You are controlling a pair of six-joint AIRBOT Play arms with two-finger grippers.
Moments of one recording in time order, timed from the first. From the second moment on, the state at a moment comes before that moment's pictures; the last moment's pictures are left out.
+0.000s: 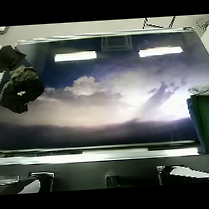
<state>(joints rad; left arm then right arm) 0.11 -1.20 1.53 1.00 -0.97 -1.52 -1.04 -1.49 1.82 -0.77 1.50 1.69</state>
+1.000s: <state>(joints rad) 0.11 -1.20 1.53 1.00 -0.97 -1.52 -1.29 -1.39 1.53 -1.30 1.81 1.72</state>
